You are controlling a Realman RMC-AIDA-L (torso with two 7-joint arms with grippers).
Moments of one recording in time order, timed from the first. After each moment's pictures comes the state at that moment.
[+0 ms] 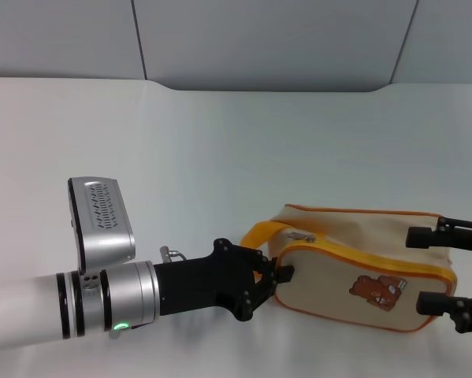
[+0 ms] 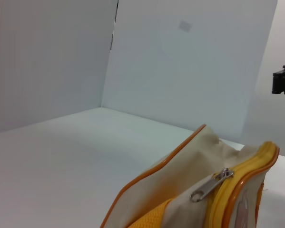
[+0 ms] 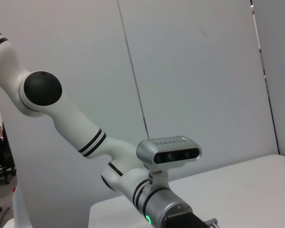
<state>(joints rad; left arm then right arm) -0.72 -2.08 0.70 -0.07 1.86 1.30 -0.76 0.43 1.95 -0.54 -0.57 -2.02 -2.04 1.16</state>
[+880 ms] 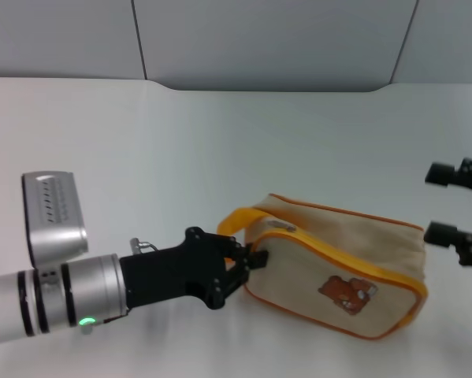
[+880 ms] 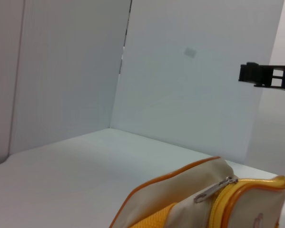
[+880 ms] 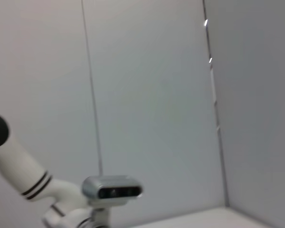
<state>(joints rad) -0.63 -2.08 0.70 0.09 1.86 1.43 -0.85 0.46 1.98 -0.33 -0.58 -2.01 -2.03 1.10</state>
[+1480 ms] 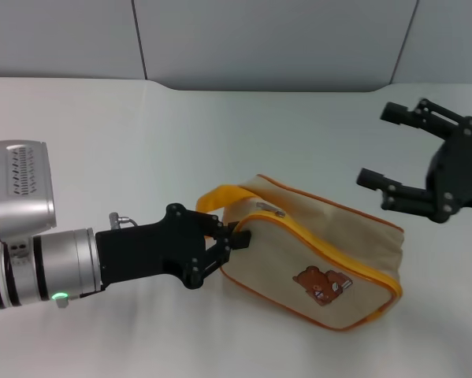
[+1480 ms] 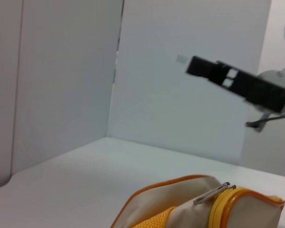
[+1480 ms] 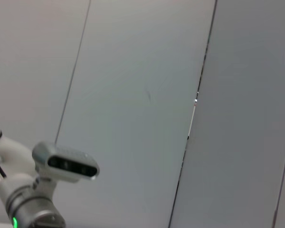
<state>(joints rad) -0.61 -2.07 0.71 0.25 1.90 1.51 -0.93 0.53 2.08 -0.30 -0.57 -1.97 -1.86 0.73</state>
